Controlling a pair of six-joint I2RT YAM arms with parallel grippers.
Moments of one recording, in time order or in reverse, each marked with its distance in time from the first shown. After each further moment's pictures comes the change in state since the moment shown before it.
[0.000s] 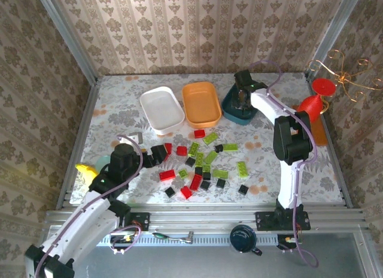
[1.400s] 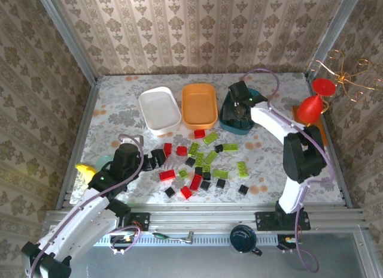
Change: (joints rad) left arm -0.054 0.027 0.069 -0.212 -0.101 -0.005; right arm 0.127 -0.314 -0.325 0.073 0.050 -0.002
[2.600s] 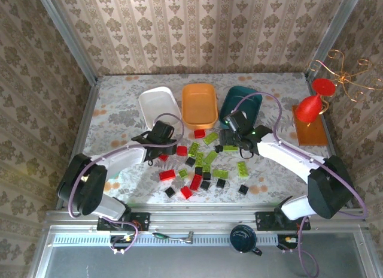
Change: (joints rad) left arm -0.058 0.848 0.302 0.192 -0.180 0.208; right arm 0.204 -0.346 -0.400 0.096 0.078 0.090
